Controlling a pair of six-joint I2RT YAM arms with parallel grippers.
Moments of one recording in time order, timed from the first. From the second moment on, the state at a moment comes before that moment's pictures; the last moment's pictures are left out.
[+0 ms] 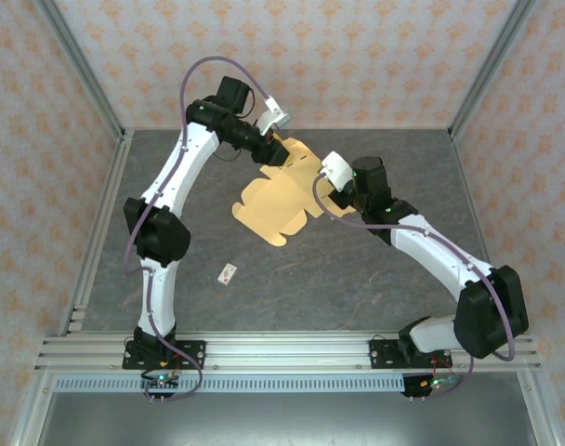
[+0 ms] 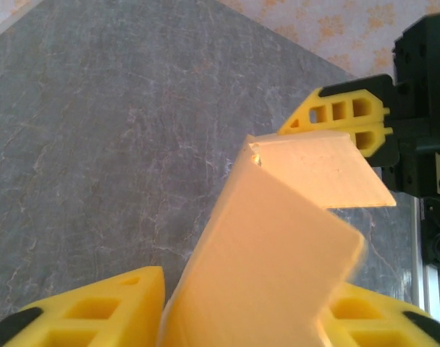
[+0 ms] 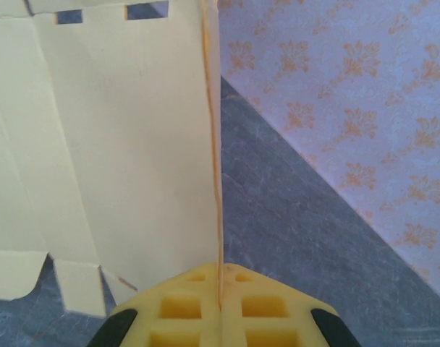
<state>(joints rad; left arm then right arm) -0.29 2.15 2.33 -1.16 0.81 0.43 0.46 1.36 1.00 -0.13 0.07 -0.52</state>
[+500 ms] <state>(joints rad) -0.18 1.81 1.65 -0.74 0.58 0.11 0.42 1.41 1.24 -0.50 -0.03 -0.44</state>
